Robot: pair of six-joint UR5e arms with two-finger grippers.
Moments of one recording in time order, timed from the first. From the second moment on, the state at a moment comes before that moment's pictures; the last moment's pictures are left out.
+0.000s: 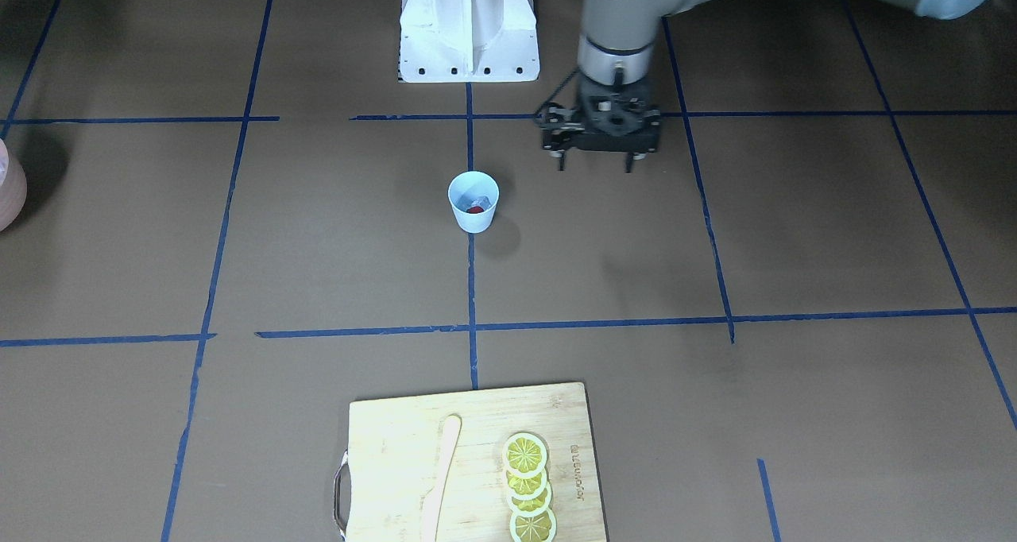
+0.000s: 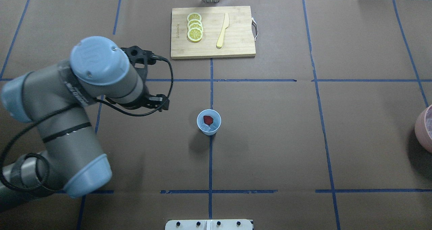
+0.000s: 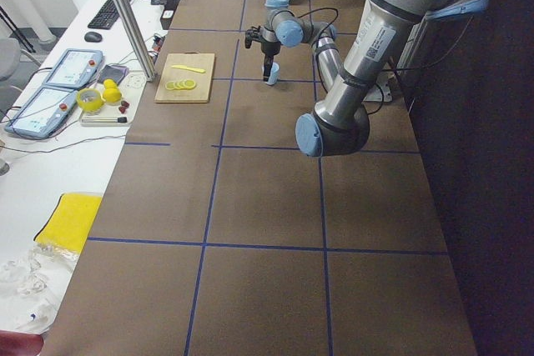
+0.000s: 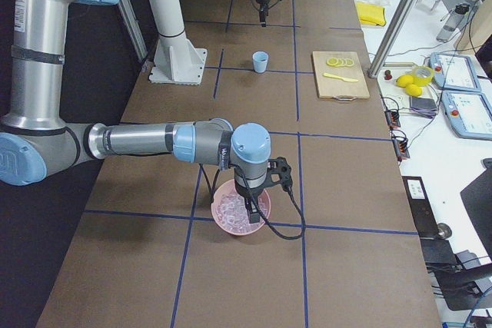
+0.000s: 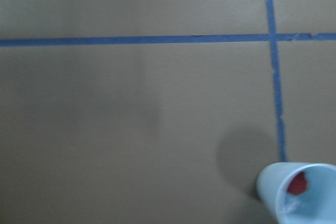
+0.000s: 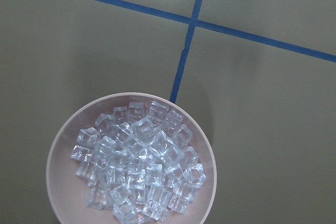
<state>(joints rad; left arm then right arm) -0.64 -2.08 -2.00 -1.34 -1.89 -0.94 1.64 -1.75 1.86 -1.75 2.33 -0.34</state>
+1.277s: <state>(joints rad) -1.57 -1.62 -1.77 -1.35 -2.39 0.27 1.64 -1.75 1.86 -1.75 2.33 -0.27</state>
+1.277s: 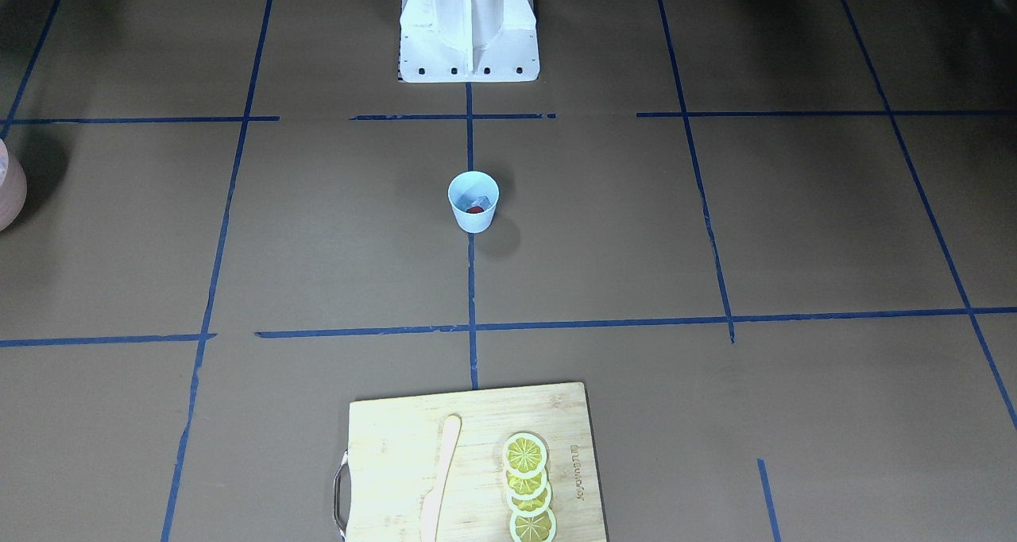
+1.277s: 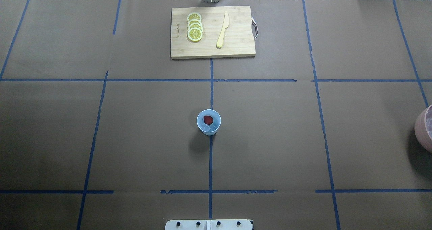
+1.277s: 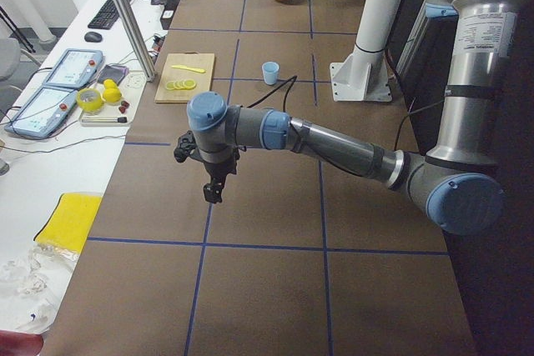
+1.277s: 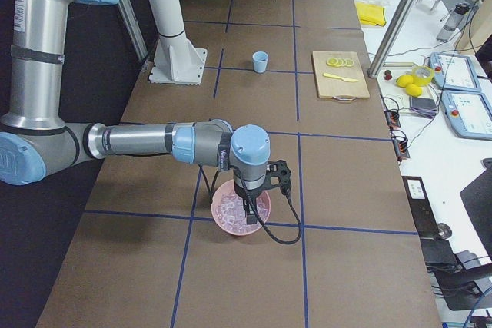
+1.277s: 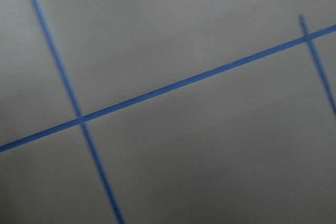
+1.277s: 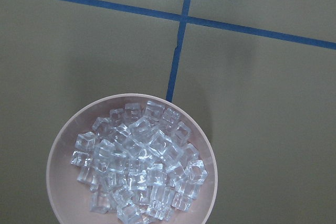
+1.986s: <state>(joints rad) -1.65 -1.52 -1.73 -1.40 -2.40 0.30 1.64 -1.75 1.86 -1.75 2.33 -0.27</state>
